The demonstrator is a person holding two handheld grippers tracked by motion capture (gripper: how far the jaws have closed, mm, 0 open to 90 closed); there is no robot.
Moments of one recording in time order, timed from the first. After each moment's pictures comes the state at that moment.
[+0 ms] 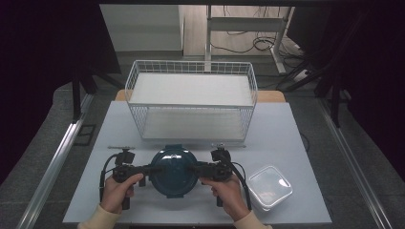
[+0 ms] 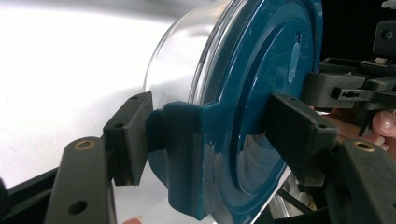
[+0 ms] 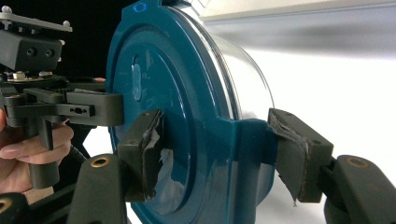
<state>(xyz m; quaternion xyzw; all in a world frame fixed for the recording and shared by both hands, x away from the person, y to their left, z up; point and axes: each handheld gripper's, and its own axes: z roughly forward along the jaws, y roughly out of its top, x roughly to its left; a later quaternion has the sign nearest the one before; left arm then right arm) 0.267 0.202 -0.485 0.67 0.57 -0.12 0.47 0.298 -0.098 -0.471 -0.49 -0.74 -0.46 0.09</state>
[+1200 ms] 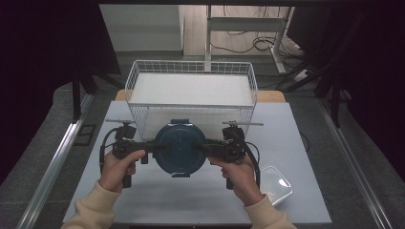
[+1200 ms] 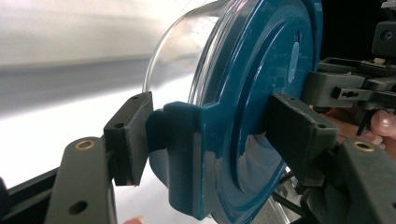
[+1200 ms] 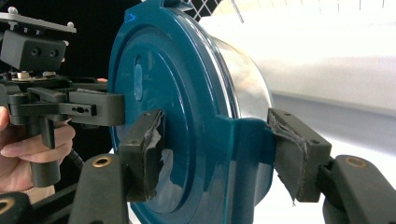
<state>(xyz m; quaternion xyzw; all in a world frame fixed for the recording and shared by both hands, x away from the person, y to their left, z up) 0.296 0.189 -0.399 0.68 0.52 -0.10 0.51 0.308 -0.114 -0.379 -0.48 -0.73 -0.49 0.03</state>
